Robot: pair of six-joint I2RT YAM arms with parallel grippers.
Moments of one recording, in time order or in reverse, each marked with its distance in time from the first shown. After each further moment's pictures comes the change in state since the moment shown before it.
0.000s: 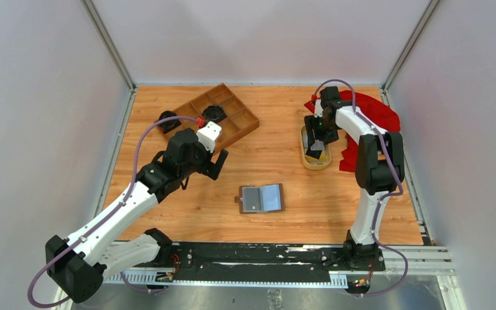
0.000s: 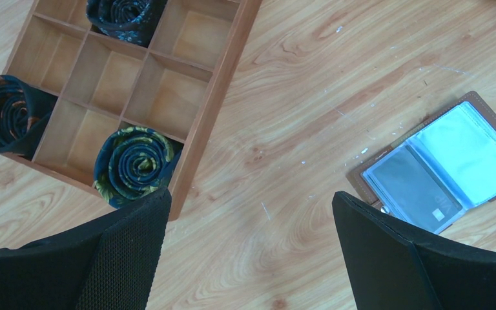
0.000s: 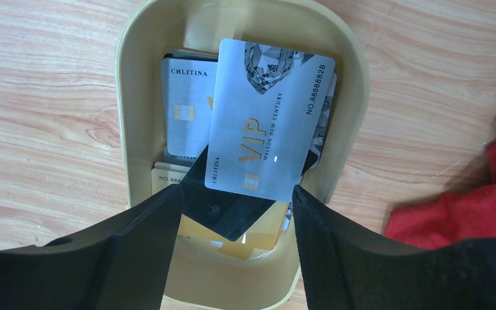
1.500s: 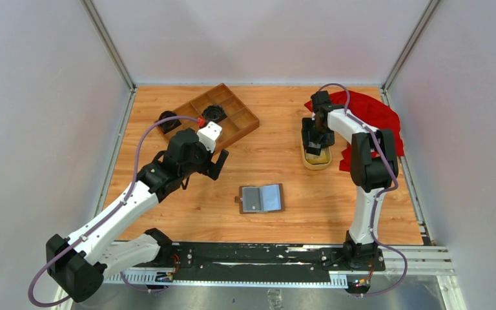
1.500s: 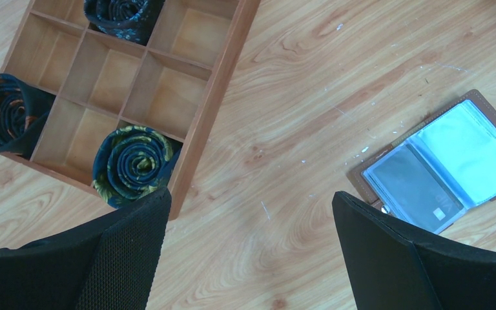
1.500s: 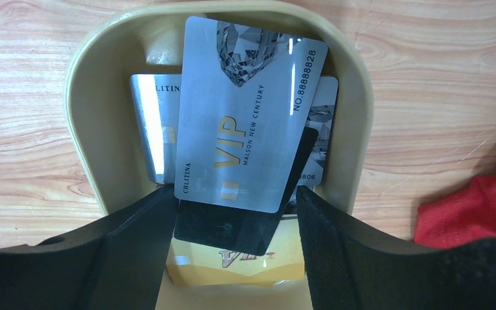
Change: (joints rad) left arm 0.000 0.007 0.000 0.000 0.001 0.000; right arm 0.051 0.052 -0.020 0.056 0.170 0.210
